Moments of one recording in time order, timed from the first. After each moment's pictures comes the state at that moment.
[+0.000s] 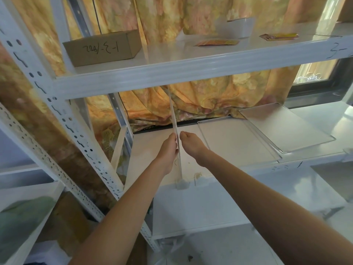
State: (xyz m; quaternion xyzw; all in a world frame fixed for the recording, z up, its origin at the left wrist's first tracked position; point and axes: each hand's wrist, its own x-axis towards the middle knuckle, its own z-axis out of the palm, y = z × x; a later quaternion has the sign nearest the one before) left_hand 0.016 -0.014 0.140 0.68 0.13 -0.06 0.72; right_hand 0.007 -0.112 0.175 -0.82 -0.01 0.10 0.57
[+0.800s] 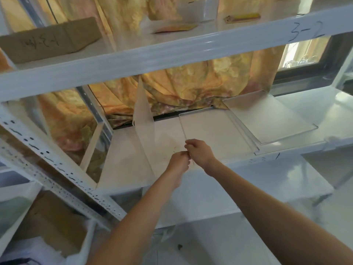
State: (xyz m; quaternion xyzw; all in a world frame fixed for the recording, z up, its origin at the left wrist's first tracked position) left_hand 0.001 -0.155 0.088 0.73 0.19 -0.15 0.64; right_hand 0.021 -0.253 0.107 -0.84 -0.01 0.09 0.53
